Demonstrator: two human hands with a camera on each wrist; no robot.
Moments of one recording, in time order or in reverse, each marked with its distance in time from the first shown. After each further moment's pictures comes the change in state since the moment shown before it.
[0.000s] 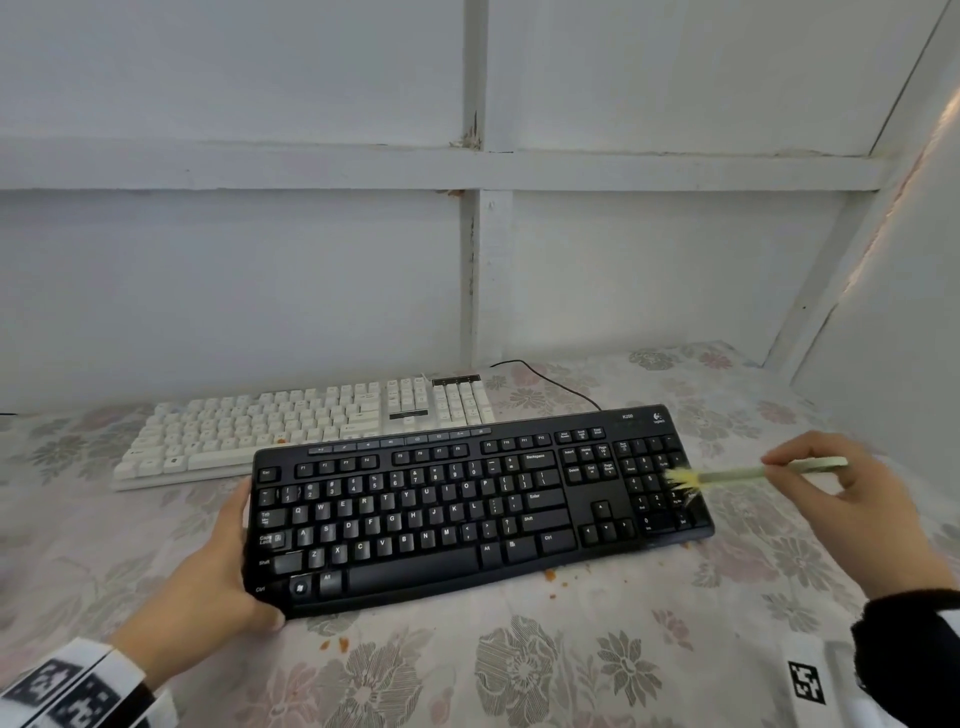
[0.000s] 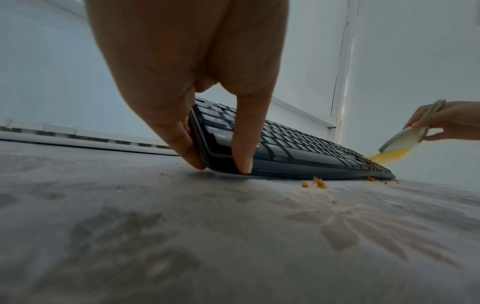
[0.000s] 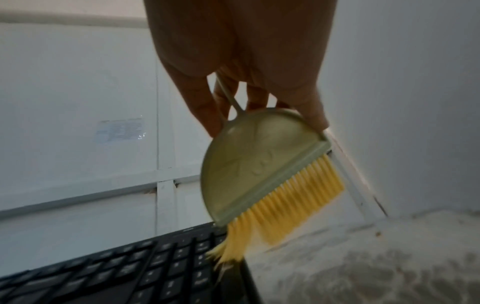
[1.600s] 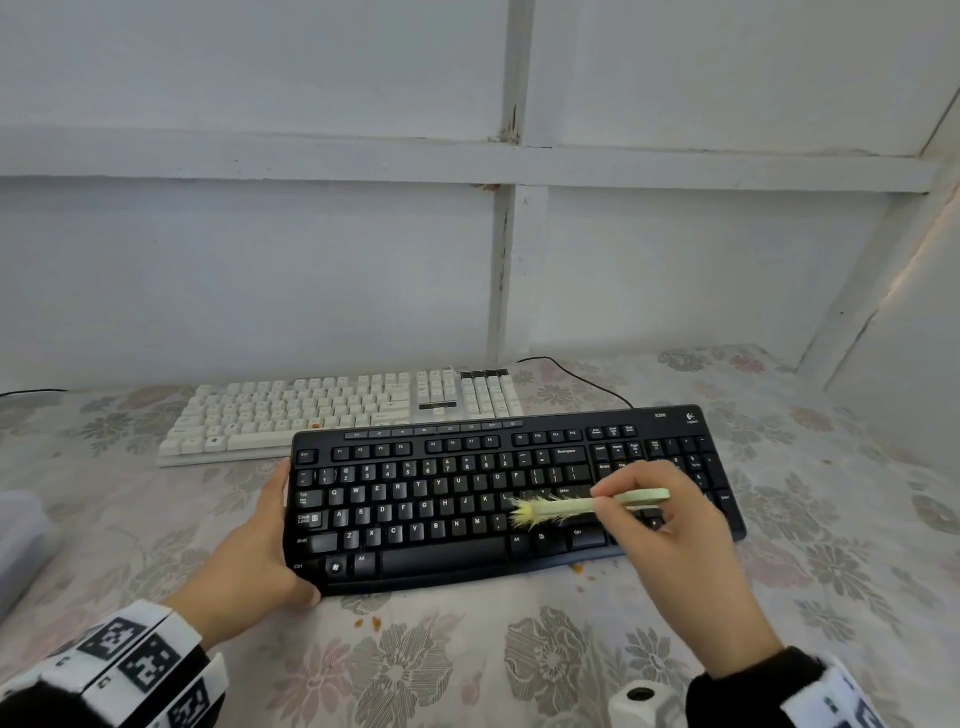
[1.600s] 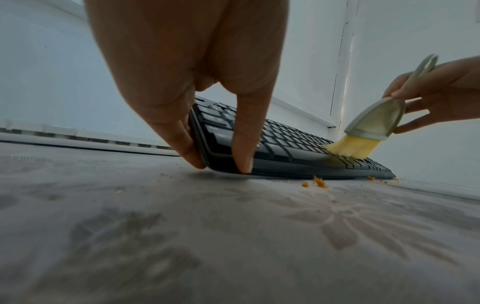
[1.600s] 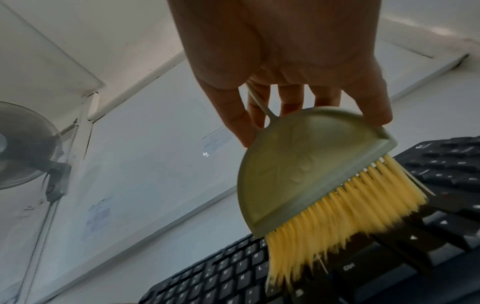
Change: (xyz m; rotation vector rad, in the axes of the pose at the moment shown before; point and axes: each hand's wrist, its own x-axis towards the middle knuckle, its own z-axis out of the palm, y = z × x) left_hand -0.003 0.006 -0.001 0.035 0.006 0.045; right_hand -0.069 -0.096 0.095 0.312 -0.284 -0.016
